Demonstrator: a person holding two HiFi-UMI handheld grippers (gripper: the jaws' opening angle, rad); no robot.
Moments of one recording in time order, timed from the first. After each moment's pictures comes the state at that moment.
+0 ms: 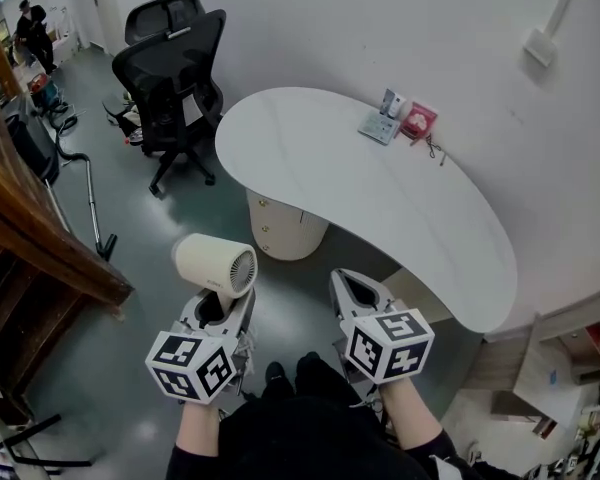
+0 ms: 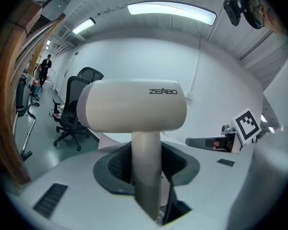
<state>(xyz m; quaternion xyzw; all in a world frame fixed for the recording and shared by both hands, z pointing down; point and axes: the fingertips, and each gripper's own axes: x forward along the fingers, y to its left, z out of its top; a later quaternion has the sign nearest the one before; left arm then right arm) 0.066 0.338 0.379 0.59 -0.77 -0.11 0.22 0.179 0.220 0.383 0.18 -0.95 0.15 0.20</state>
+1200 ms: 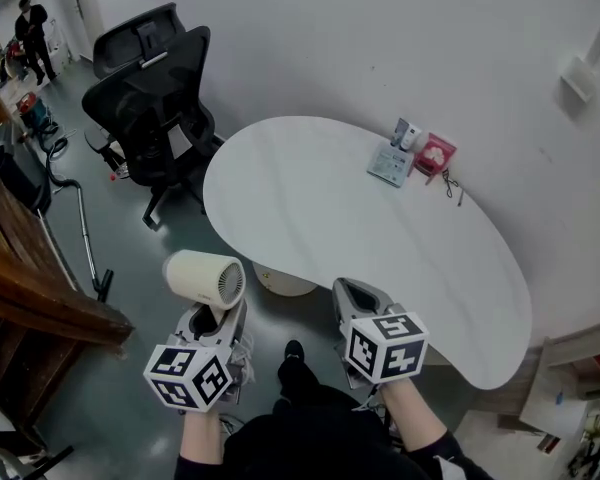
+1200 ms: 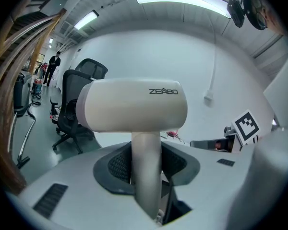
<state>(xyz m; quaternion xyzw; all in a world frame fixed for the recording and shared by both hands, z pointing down) -0.065 0.216 0.399 0.57 -0.78 -0.10 0.24 0.065 0.077 0.406 0.21 -0.93 0.17 0.24</state>
